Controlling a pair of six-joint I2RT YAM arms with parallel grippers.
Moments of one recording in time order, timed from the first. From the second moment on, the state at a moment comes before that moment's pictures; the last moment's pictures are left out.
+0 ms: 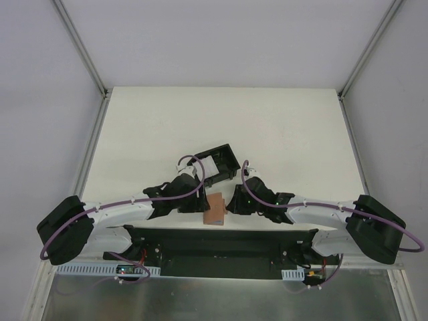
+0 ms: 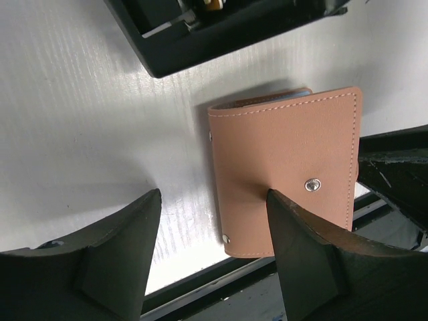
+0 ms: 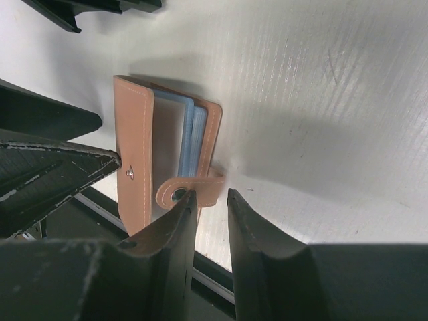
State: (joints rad) left arm -0.90 1.19 0.46 -0.17 -0.03 -0.88; right arm 1.02 1.28 0.48 0.00 0.06 0.93
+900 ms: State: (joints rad) left arm -0.90 1.31 0.53 -0.12 -0.04 -0.86; right arm 1.01 1.23 0.44 0.02 0.10 0.93
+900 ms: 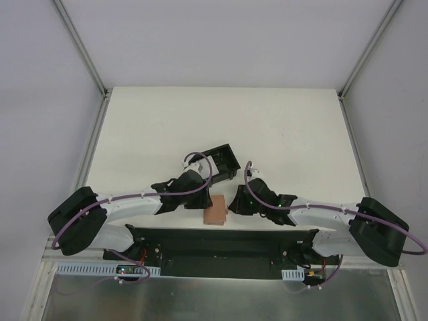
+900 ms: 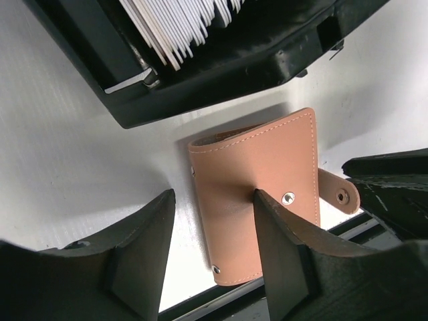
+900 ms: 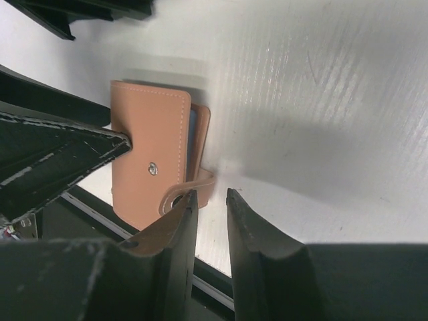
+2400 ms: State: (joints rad) left arm -0.94 1.30 0.48 -0.07 0.03 -0.87; right arm 1.03 1.37 0.53 0.02 0.00 0.92
